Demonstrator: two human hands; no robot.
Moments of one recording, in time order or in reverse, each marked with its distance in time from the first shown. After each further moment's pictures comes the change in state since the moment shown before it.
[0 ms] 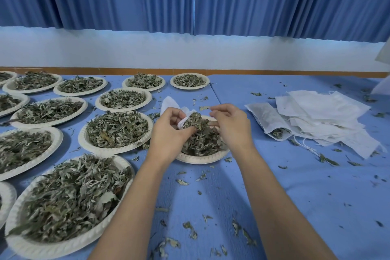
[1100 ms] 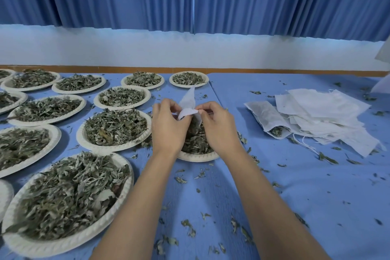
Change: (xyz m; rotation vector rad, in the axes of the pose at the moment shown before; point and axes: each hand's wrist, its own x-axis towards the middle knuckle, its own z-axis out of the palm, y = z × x) left_hand 0.013 -0.001 0.016 0.272 0.234 0.112; right_hand -0.003 0.006 0.019 -0.228 -0.064 -0.295
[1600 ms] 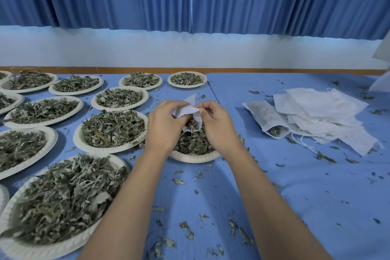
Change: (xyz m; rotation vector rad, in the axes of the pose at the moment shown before) left_hand 0.009 -0.003 -0.010 0.044 -0.120 0.173; right_hand 0.001 -0.004 -0.006 0.172 -0.094 0.090
